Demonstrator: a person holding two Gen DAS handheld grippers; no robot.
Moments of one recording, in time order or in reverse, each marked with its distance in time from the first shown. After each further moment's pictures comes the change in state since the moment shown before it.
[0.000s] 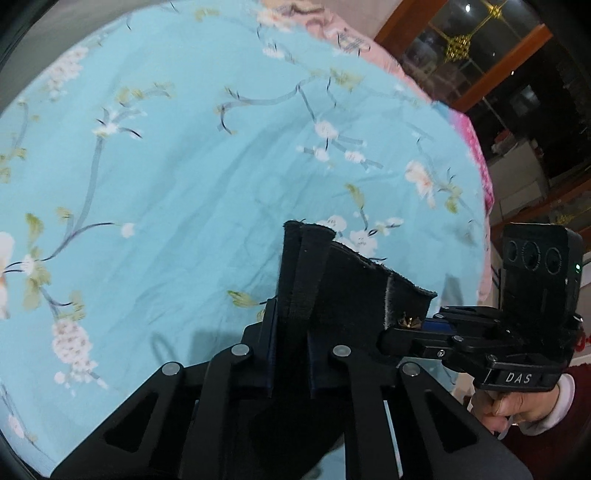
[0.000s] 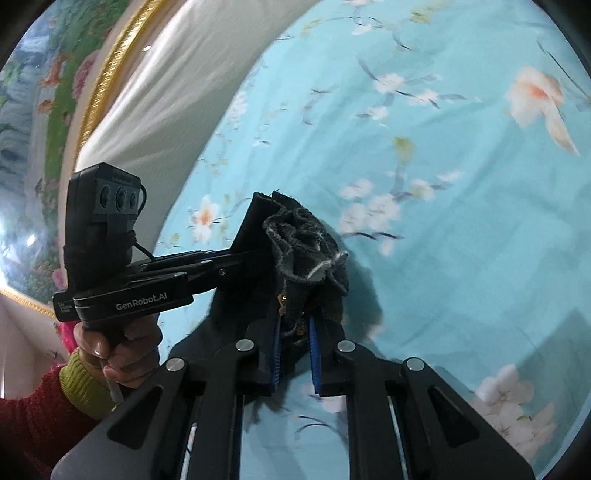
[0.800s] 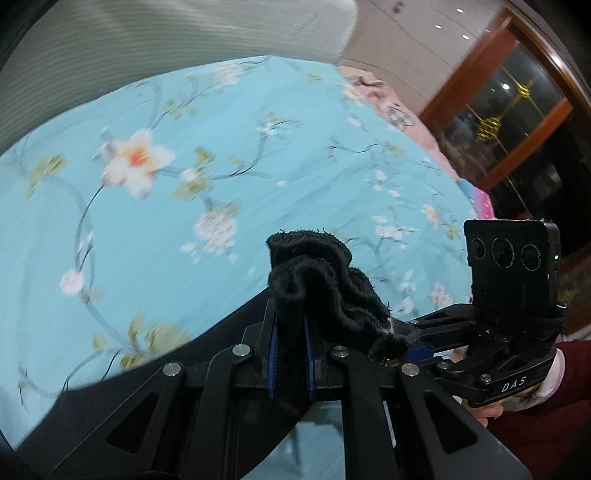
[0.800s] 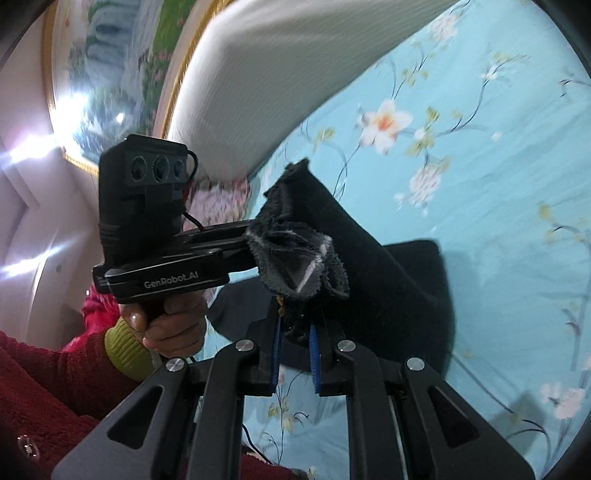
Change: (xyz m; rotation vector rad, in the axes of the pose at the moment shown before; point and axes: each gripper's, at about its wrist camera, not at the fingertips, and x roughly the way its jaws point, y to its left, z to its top) left arm -0.135 0.069 -0.142 -0.238 -0.235 0.074; right arm 0.063 0.146 -0.046 -0.351 0.339 0.332
